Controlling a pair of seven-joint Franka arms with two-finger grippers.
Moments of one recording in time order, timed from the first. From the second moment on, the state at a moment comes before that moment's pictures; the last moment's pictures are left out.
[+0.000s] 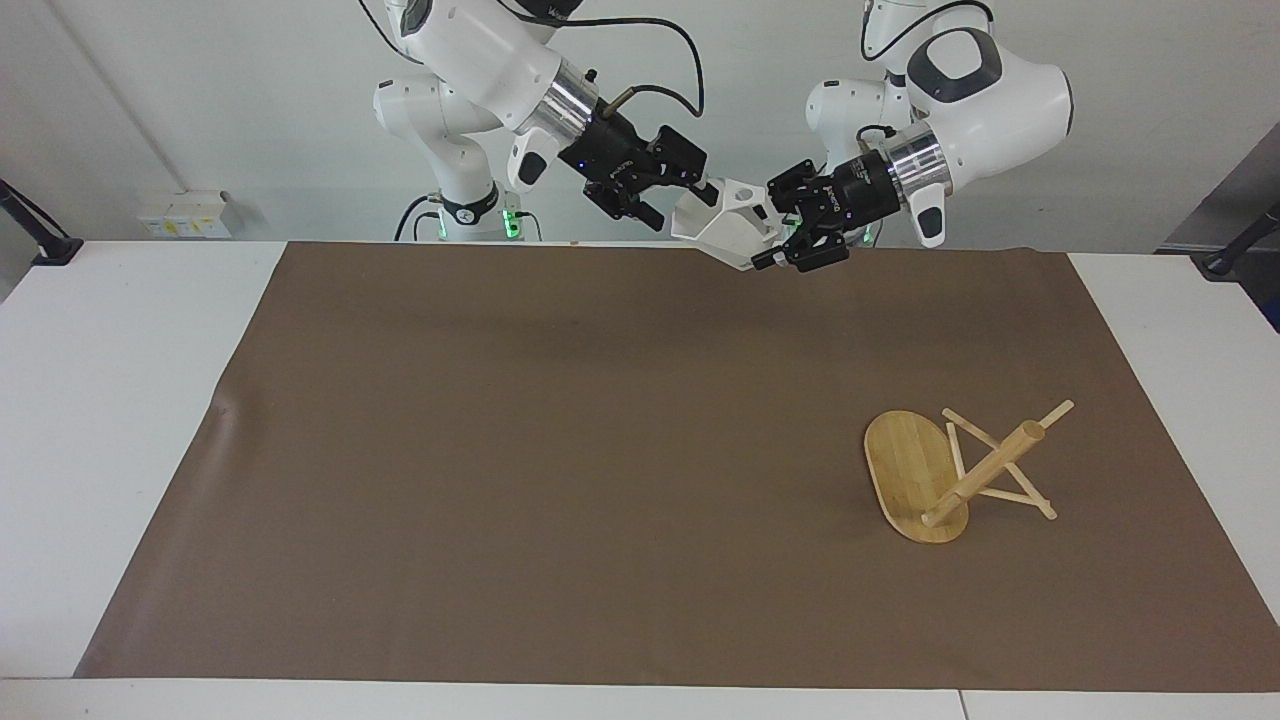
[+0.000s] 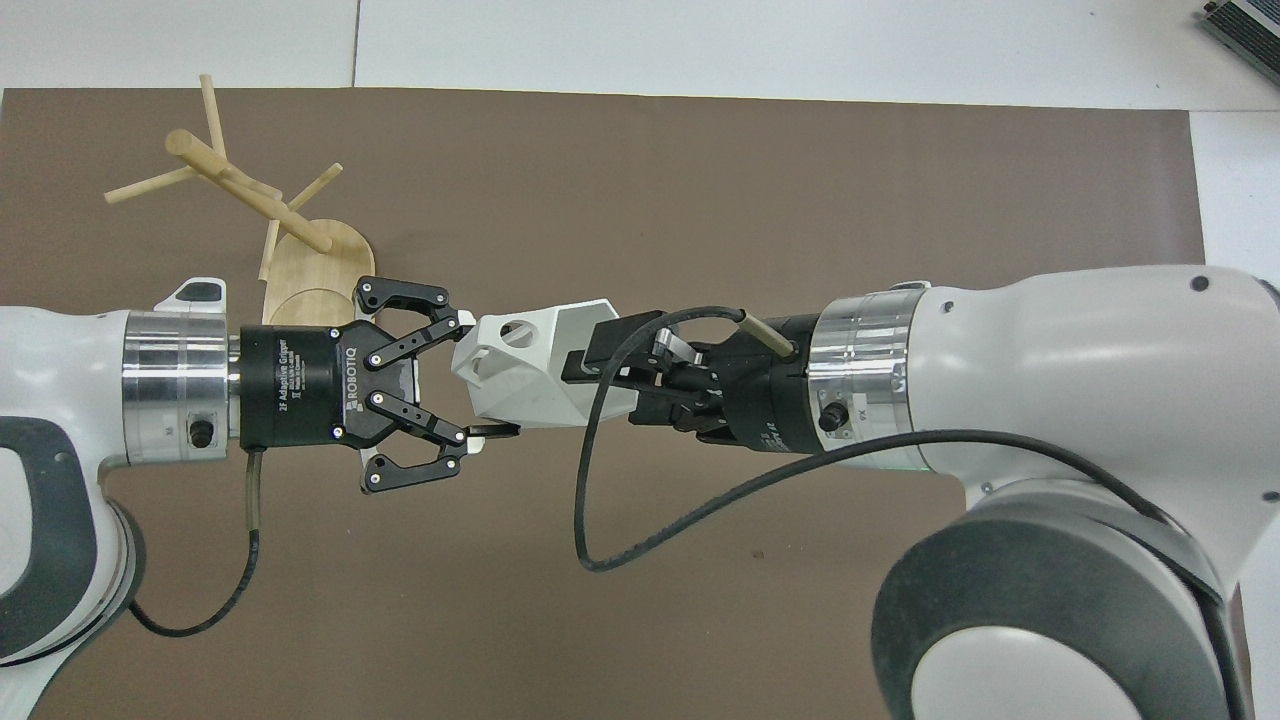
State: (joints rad) left arm -0.21 -0.22 -0.07 -2.07 -1.10 1.98 -1.54; right arm 0.15 -0.08 0.31 -1.80 0.84 2.07 0.54
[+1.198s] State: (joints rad) left arm -0.08 -0.22 -0.06 -2.23 -0.80 2.29 -1.94; right arm 0.10 -0.08 0.29 -1.80 0.56 2.07 0.05
